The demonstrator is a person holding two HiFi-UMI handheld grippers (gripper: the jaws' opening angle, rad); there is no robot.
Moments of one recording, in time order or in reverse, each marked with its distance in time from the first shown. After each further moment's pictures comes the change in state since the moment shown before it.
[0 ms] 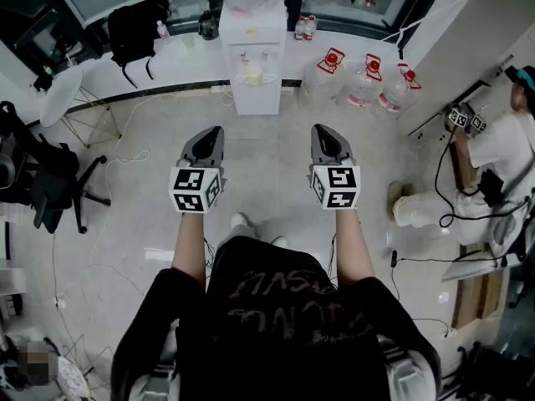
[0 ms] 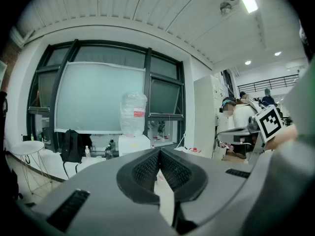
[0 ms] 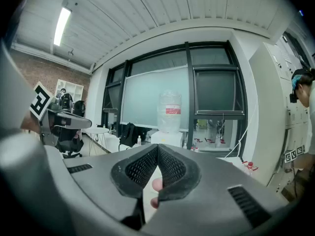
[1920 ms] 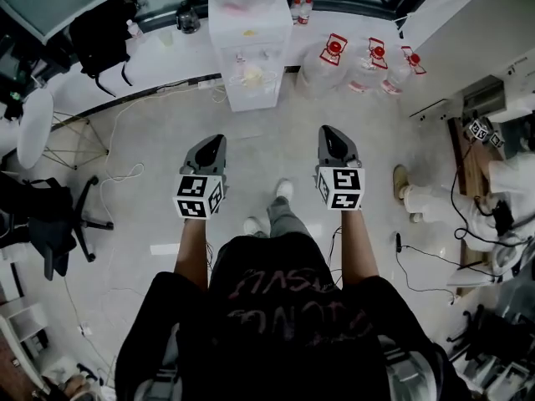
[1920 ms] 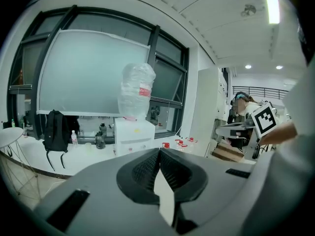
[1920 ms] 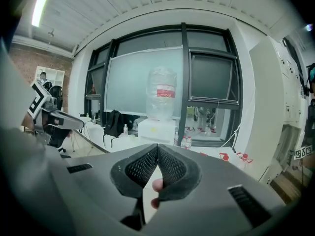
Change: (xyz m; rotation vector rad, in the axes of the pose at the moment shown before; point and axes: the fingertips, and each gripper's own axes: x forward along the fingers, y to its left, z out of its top) left arm 0.148 0.142 -0.052 -0.063 0.169 -0.170; right arm 0.180 -0.003 -0.029 0.028 0.165 -0.160
